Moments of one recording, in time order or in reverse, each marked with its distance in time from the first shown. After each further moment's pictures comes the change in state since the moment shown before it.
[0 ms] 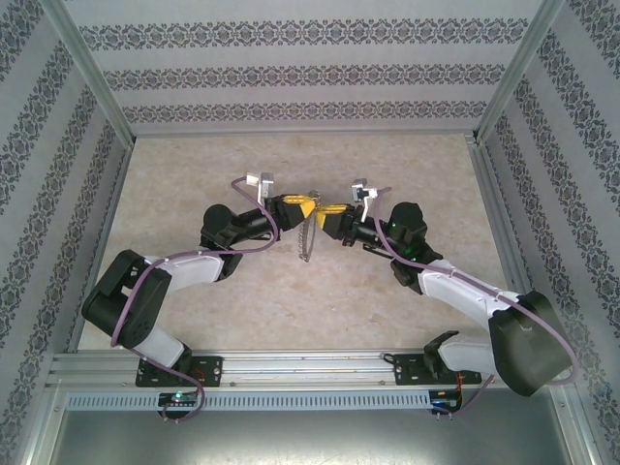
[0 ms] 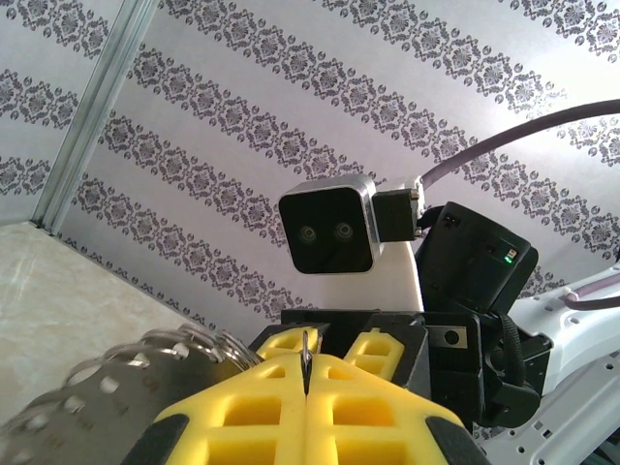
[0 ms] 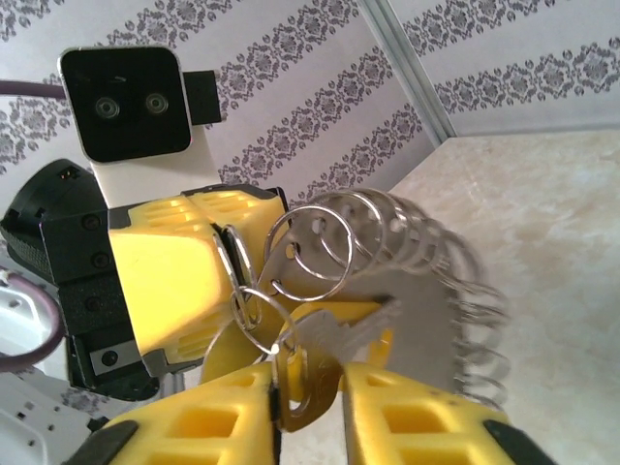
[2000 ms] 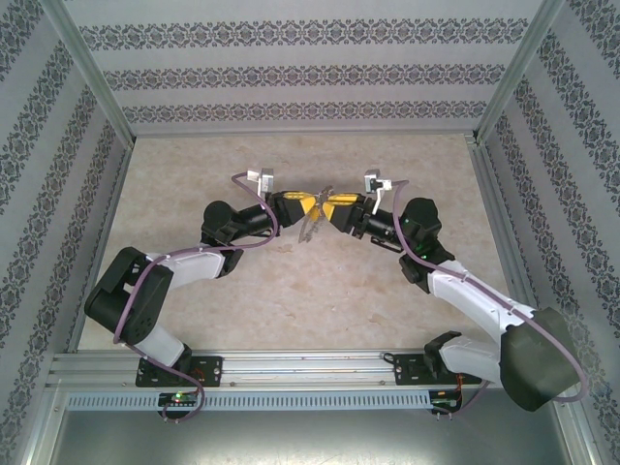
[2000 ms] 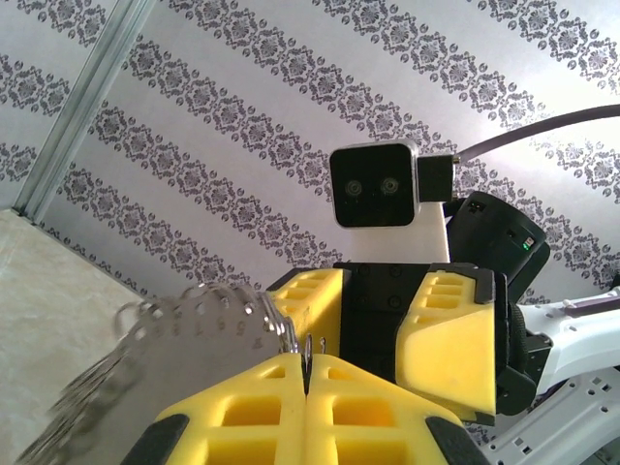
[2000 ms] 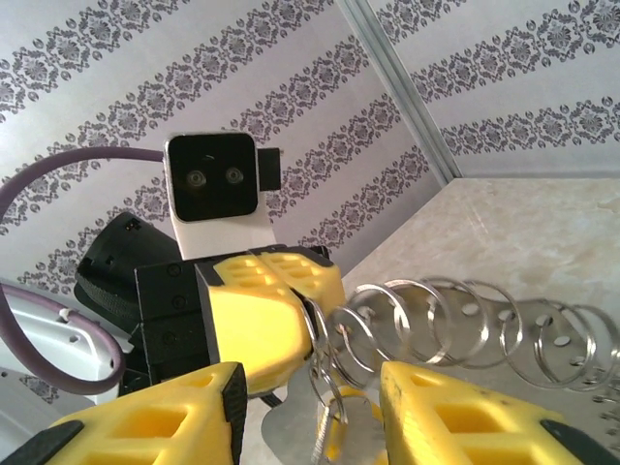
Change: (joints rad) left arm 0.011 0.022 0.032 0.006 0.018 -0.083; right arm -0.046 -0.079 0.042 -0.036 -0.023 0.046
